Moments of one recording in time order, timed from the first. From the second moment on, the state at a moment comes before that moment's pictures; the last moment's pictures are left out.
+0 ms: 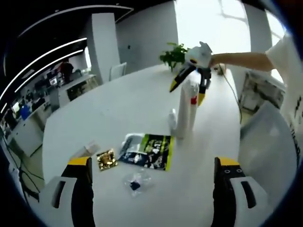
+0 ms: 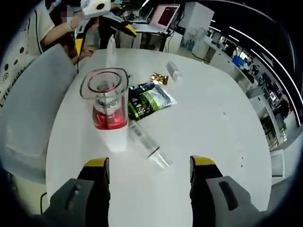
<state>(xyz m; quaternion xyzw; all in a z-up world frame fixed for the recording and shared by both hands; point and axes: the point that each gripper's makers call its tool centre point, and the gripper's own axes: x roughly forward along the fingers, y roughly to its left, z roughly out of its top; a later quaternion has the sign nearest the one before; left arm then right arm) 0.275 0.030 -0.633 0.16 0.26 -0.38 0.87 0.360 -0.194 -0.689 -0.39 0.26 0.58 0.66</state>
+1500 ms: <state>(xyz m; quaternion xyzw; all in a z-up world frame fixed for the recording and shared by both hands) 0.261 0.034 -0.642 0.16 0.28 -0.38 0.87 0.389 -0.172 -0.766 -0.48 0.32 0.66 0.48</state>
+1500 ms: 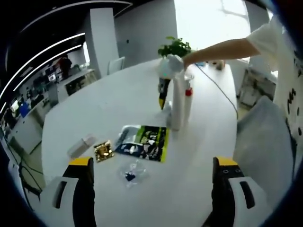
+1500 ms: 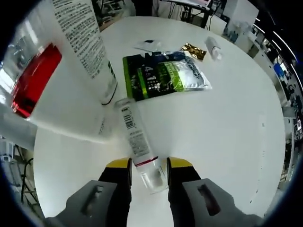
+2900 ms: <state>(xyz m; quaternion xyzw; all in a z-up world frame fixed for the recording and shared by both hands) 0.249 0.018 -0.641 0.17 0.28 -0.40 0.86 0.387 -0.176 -0.764 -0.46 0.36 0.62 0.52</state>
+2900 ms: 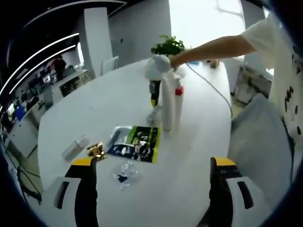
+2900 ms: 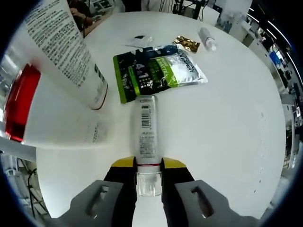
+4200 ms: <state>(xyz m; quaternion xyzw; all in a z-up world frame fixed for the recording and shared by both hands) 0.237 0.003 -0.632 0.19 0.26 -0.42 0.85 0.374 -0.266 -0.674 -0.48 0.34 0.47 0.65</state>
